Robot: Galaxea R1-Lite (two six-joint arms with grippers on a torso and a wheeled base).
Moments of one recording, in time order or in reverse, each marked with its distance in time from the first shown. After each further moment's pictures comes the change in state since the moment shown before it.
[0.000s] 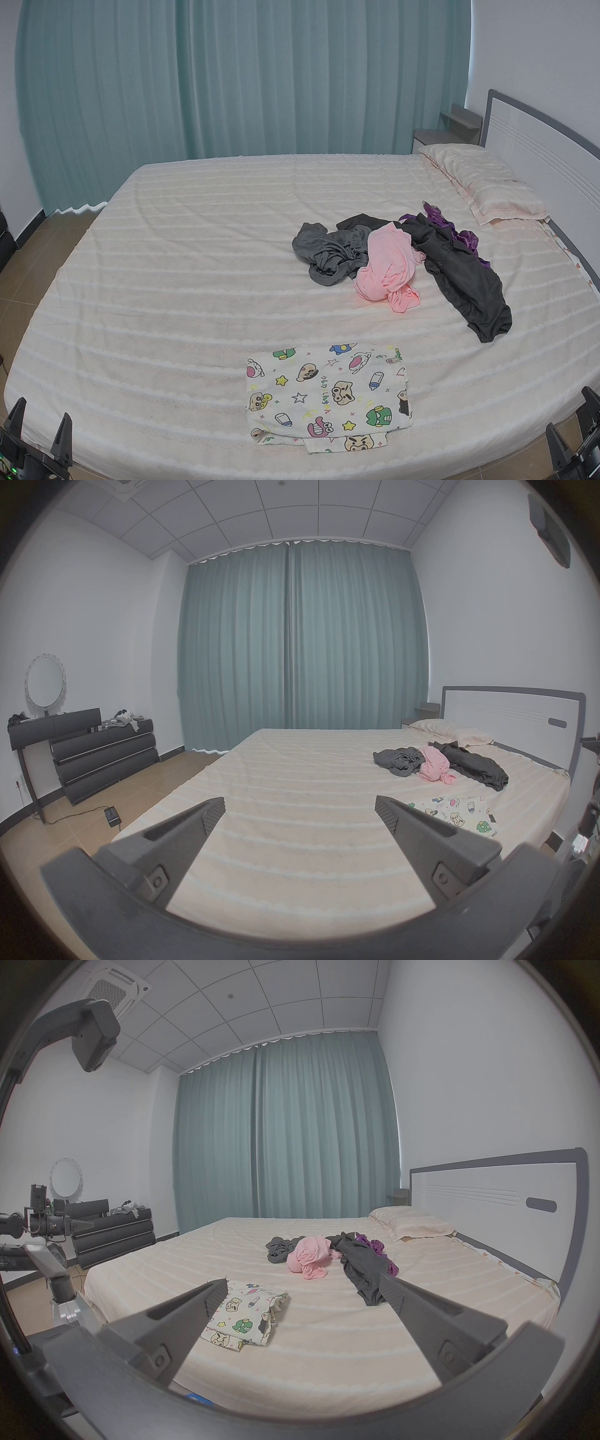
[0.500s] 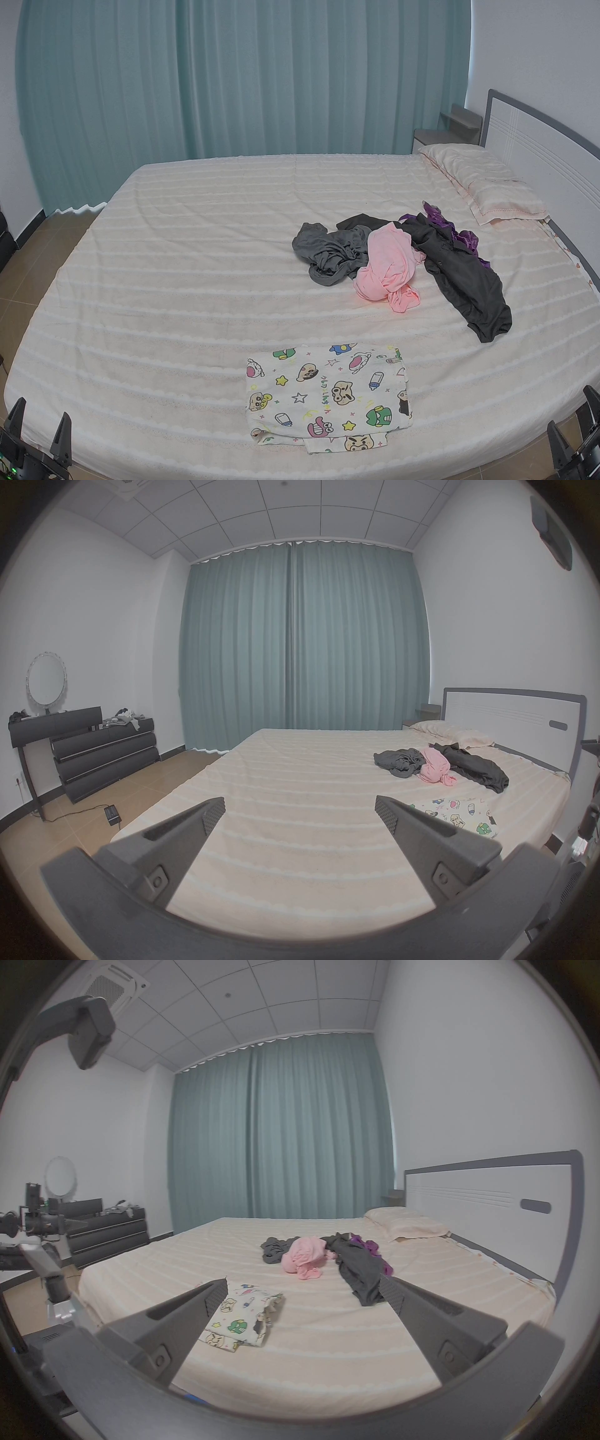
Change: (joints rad) left arm 0.000 -0.001 0.000 0.000 0.004 -0.010; right arm 0.000 -0.001 0.002 -0.003 -0.008 -0.005
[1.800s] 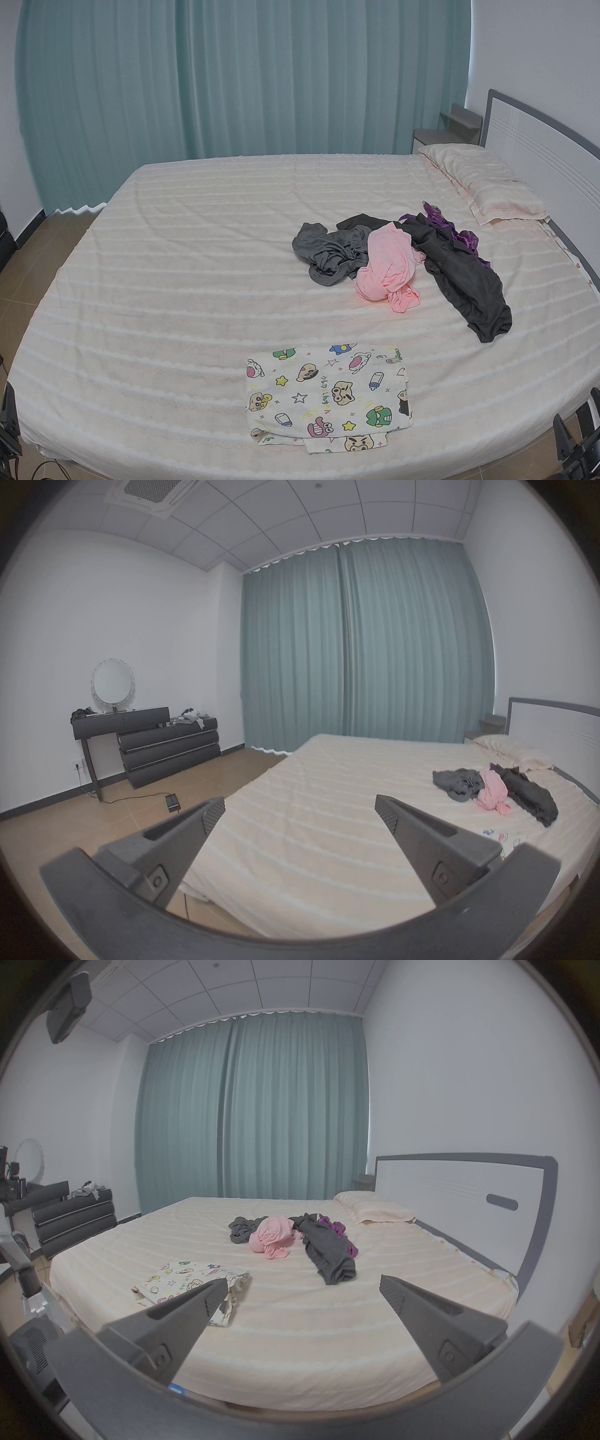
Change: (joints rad) left arm -0.005 0.030 -0.270 0.191 0.348 -0.043; right arm 0.003 0.025 -0.054 0.123 -0.211 -0.057
